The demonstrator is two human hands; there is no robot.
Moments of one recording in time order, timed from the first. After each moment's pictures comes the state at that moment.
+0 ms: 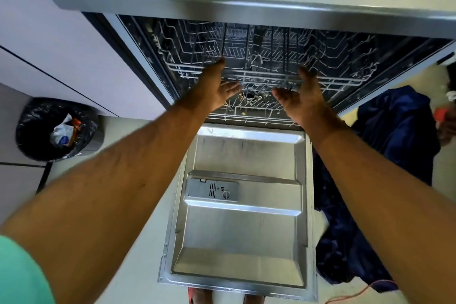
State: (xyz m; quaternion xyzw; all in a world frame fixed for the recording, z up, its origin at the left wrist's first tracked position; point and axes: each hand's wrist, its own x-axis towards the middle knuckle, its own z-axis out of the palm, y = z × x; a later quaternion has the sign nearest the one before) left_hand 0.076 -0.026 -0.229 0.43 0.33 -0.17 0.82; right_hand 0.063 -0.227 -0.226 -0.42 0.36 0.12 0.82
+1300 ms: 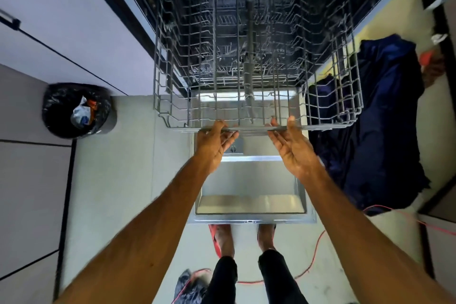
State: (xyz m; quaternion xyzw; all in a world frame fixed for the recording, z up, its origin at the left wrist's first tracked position) left_hand -0.179 -0.021 -0.241 0.42 0.43 -0.19 0.78; right_hand -0.202 -0.233 -0.236 -0.32 0.35 0.13 0.87
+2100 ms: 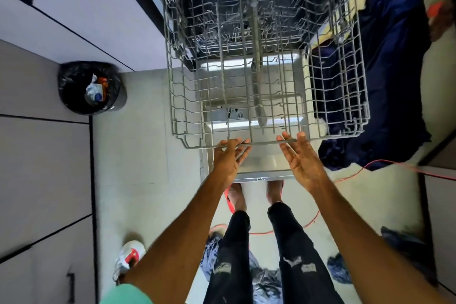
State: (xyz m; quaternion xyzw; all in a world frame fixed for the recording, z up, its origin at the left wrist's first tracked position) left_hand -0.337 -0.020 -0.232 0.37 0.45 -0.23 0.78; right_hand -0.361 -0.230 -0.227 -0.29 0.41 0.12 0.86
